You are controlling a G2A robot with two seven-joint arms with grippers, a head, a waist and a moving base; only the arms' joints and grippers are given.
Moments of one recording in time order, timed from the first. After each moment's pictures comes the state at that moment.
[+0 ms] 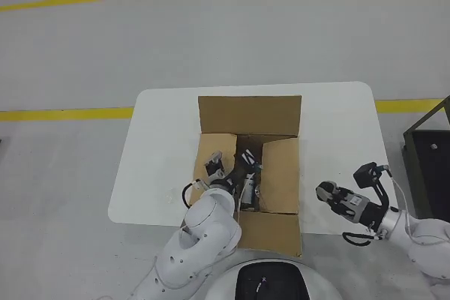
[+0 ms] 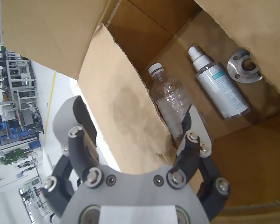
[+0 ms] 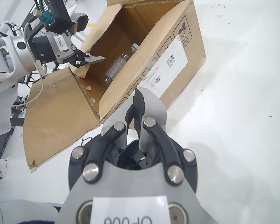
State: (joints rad) left arm 0.94 -1.27 -0.84 -1.83 1.85 -0.21 -1.14; right arm -1.59 -0.96 1.50 -1.94 -0.43 -0.36 0.48
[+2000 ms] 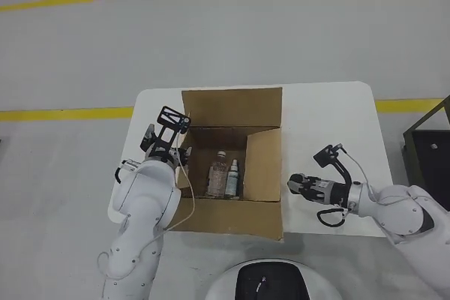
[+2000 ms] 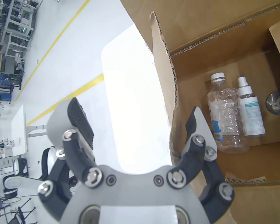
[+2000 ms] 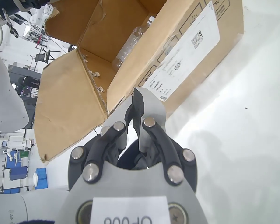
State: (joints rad) left arm 0.94 -1.30 -1.27 -1.95 1.73 -0.24 -1.19; right arm -1.22 -0.99 1.26 -1.75 -0.28 -0.29 0.73
